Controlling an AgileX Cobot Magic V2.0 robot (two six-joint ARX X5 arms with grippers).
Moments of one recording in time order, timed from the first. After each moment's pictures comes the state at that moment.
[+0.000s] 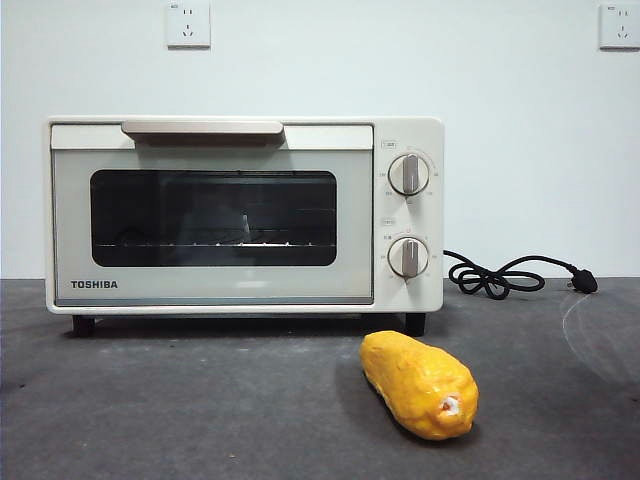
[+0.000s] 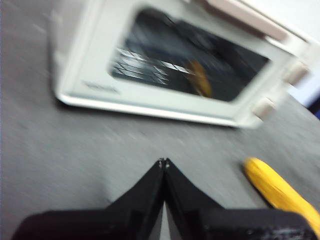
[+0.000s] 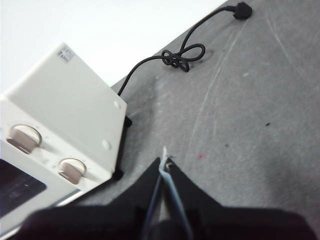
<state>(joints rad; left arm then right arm) -0.07 0.10 0.02 -0.16 0.42 -0.40 -0.12 0.01 0.03 -0.18 -0.27 0.59</state>
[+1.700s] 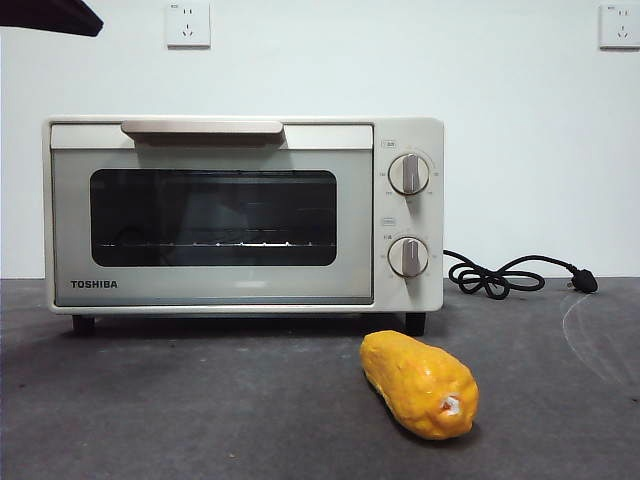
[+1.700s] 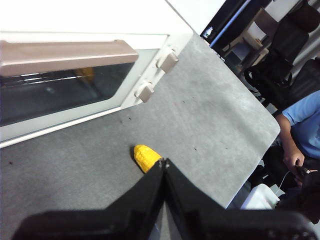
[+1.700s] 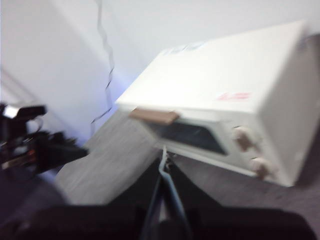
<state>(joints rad) -0.20 0.79 0.71 -0.40 0.72 -0.23 0.06 0.76 0.90 -0.46 -0.84 0.25</state>
